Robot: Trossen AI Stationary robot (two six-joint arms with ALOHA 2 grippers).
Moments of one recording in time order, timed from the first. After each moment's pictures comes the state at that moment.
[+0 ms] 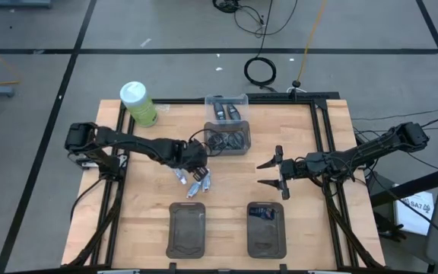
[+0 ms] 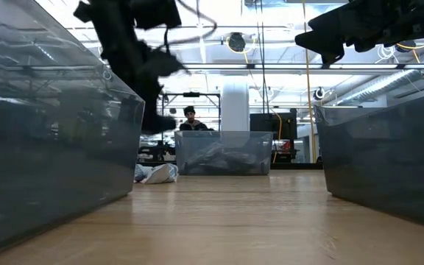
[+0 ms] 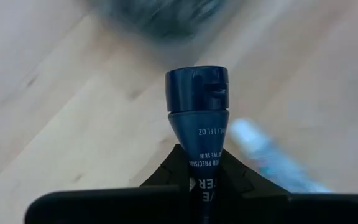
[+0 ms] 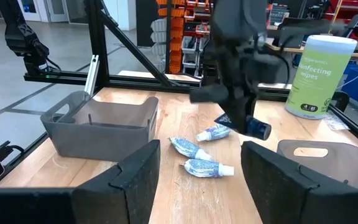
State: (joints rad) left arm -0.02 1.61 1.06 -0.63 -0.27 -0.69; right arm 0.25 0.95 0.34 0.51 0.16 -0.01
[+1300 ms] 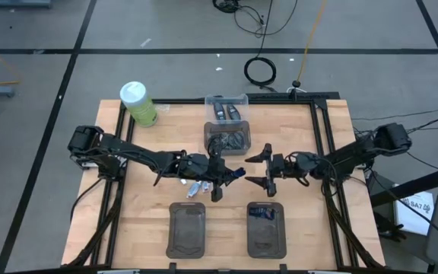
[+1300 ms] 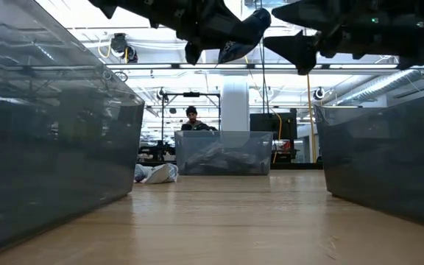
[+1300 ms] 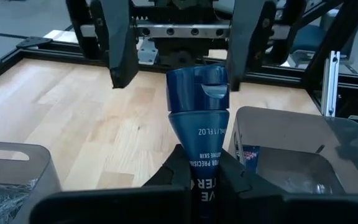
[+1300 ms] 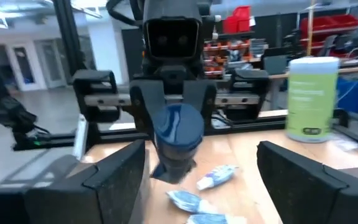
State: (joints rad) left arm -0.15 1.67 1.06 0.26 -0.13 -0.15; right arm 0.17 1.33 0.35 1.09 0.14 0.11
